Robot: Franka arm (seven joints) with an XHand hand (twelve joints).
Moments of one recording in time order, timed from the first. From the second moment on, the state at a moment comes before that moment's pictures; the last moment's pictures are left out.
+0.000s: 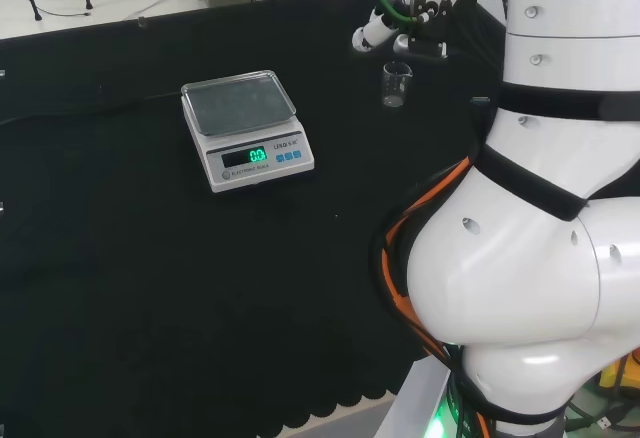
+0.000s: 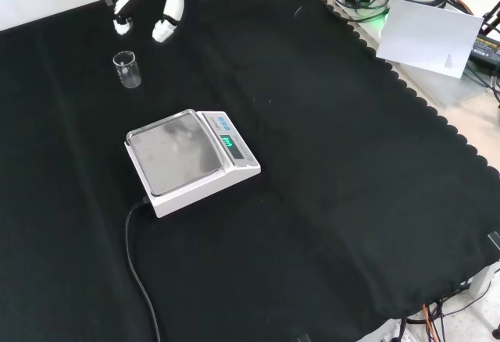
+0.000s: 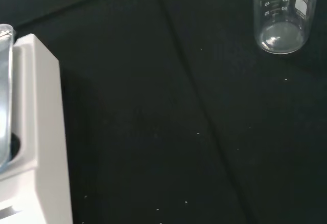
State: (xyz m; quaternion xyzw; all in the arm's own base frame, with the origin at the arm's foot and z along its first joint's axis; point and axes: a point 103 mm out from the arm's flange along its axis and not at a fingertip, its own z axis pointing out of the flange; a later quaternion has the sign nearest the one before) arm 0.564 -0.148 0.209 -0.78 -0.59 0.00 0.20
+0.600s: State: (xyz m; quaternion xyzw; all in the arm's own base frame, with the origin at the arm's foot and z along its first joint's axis) arm 0.591 -0.166 0.177 -0.80 -0.59 0.02 0.14
